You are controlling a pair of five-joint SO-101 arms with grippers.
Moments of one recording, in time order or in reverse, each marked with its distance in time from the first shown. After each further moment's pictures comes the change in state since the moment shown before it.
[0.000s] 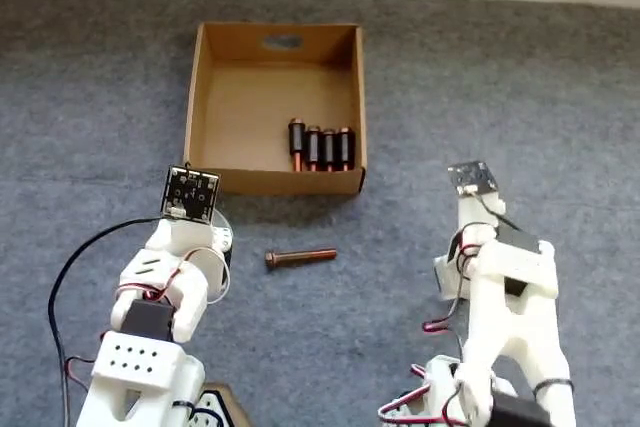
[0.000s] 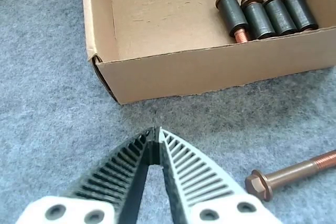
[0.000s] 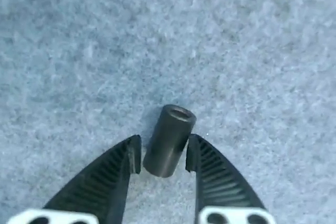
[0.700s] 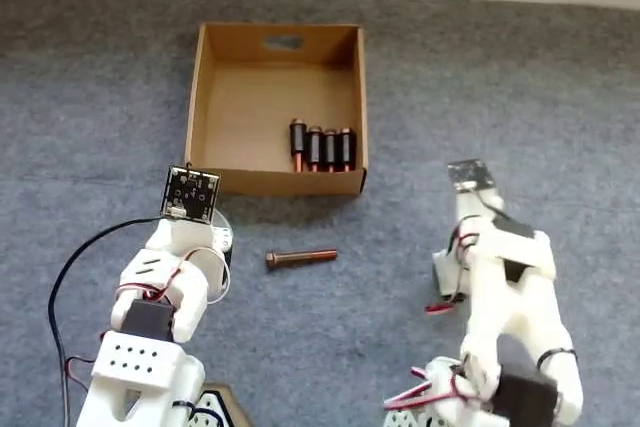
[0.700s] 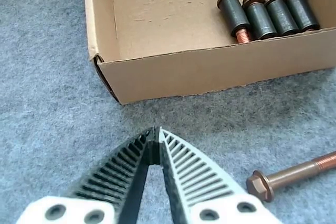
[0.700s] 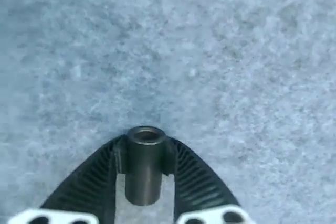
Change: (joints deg) left arm 0.0 0.0 0.0 0.0 0.0; right arm -4.0 7.0 -3.1 -3.0 -1.6
